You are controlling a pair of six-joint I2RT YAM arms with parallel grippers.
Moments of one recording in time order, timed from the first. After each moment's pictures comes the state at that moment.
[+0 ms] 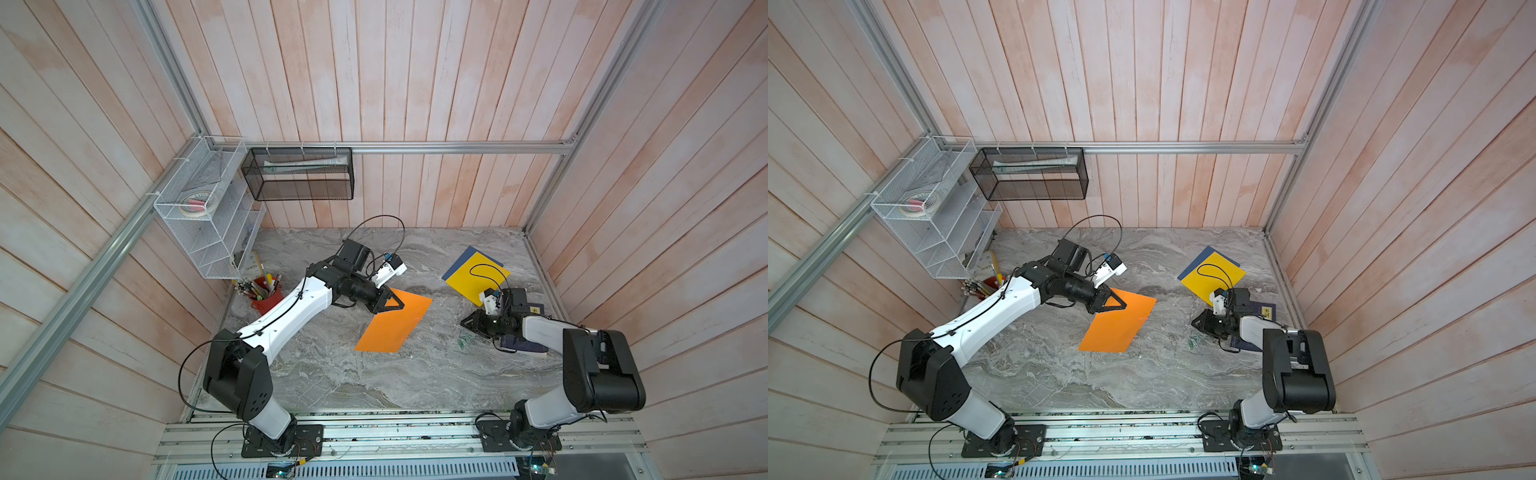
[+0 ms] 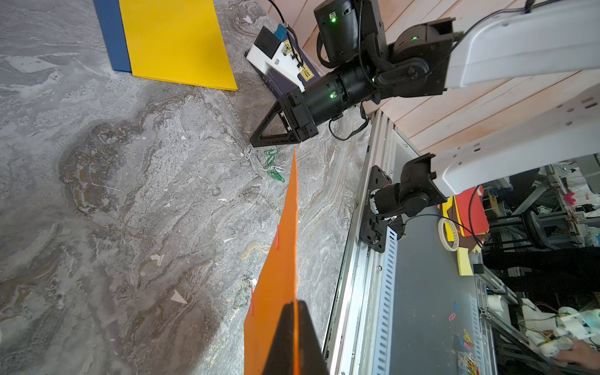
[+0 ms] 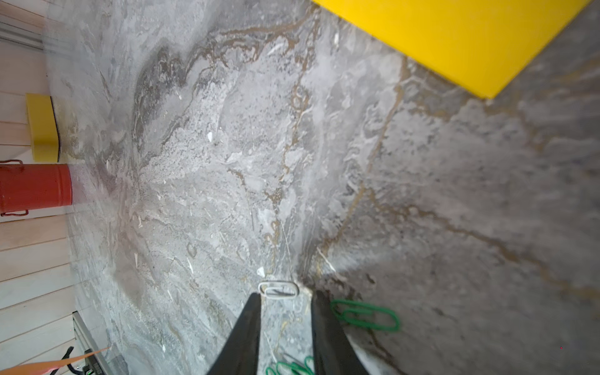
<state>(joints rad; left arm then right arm) -0.54 1.60 1.37 -0.74 0.82 0.14 0.00 1.53 0.62 -0.17 -0.57 0.34</state>
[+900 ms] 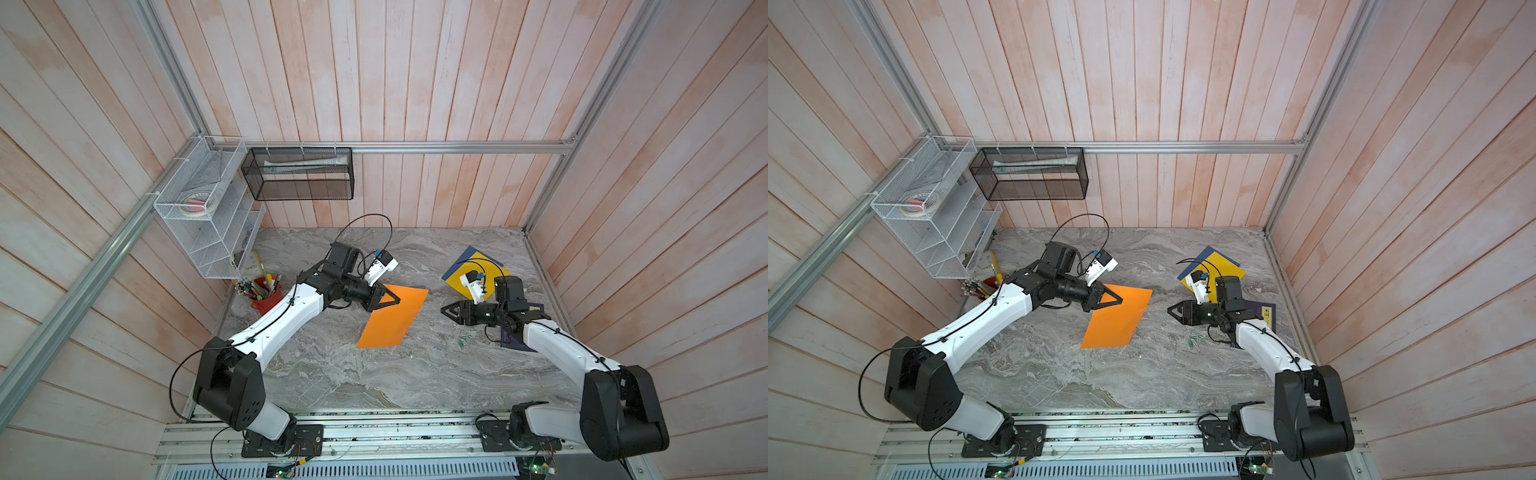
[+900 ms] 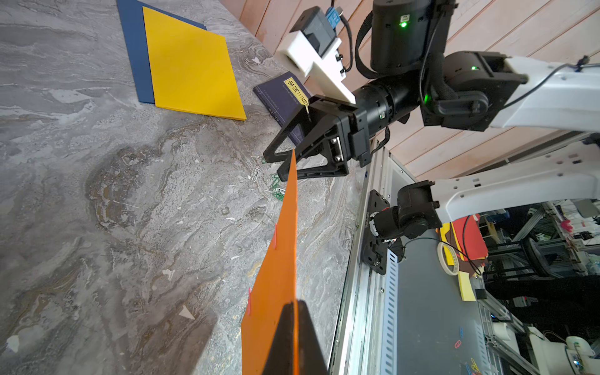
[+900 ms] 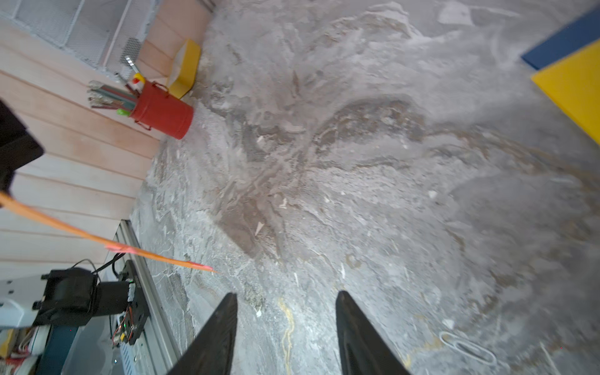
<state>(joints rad) -0.48 1.53 1.26 -0.55 0.88 0.06 0.20 1.27 0.68 -0.14 -0.78 0.22</state>
